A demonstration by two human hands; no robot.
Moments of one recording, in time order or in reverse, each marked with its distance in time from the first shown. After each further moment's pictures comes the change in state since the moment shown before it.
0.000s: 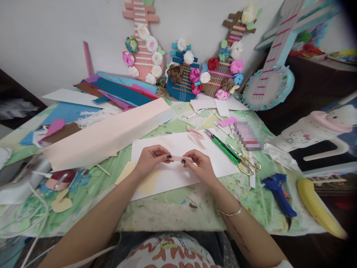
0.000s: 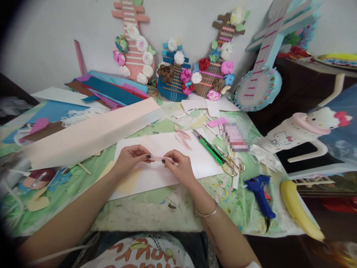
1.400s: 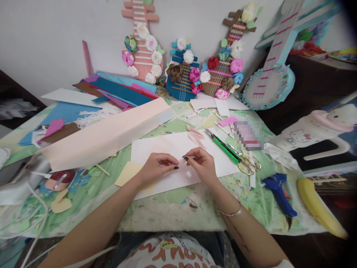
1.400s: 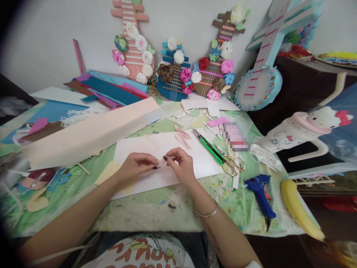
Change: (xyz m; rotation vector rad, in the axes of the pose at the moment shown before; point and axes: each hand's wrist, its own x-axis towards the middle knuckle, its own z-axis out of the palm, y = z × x) left_hand -0.012 -0.002 0.011 0.217 -0.207 0.112; right_hand 0.001 -0.005 0.001 0.140 0.141 -0.049
